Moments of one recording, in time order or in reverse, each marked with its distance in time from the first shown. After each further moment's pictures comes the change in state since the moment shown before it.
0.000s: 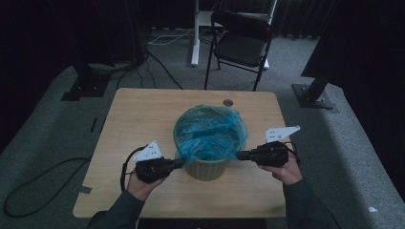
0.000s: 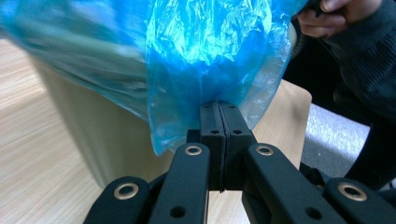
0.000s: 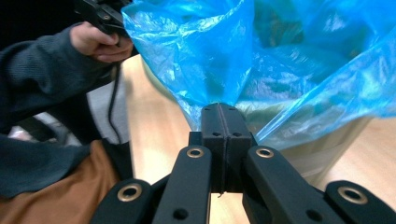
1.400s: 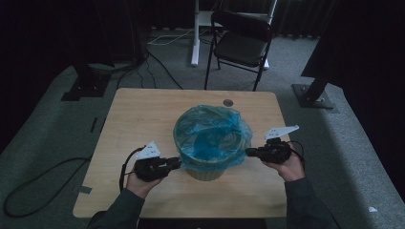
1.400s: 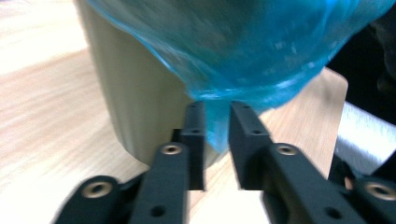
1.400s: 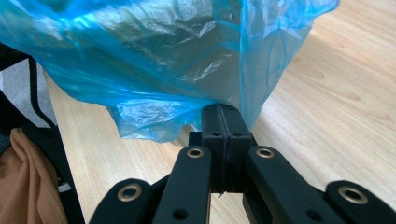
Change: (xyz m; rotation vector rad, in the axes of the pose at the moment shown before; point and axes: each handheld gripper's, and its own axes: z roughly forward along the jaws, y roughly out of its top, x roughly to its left) left arm 0.023 -0.018 -0.004 0.038 0.100 -0.097; right arm -0.026 -0.018 -0.003 0.143 -0.256 0.097
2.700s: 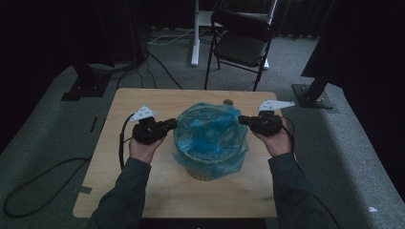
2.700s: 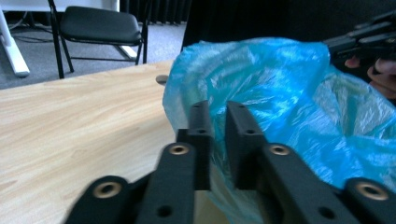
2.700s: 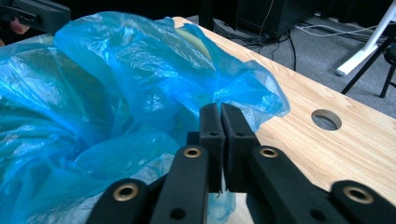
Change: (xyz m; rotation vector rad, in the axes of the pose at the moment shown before) left arm 0.047 0.080 0.006 -0.160 0.150 -0.100; right arm -0.017 0.075 0.009 -0.195 -0.182 -0.033
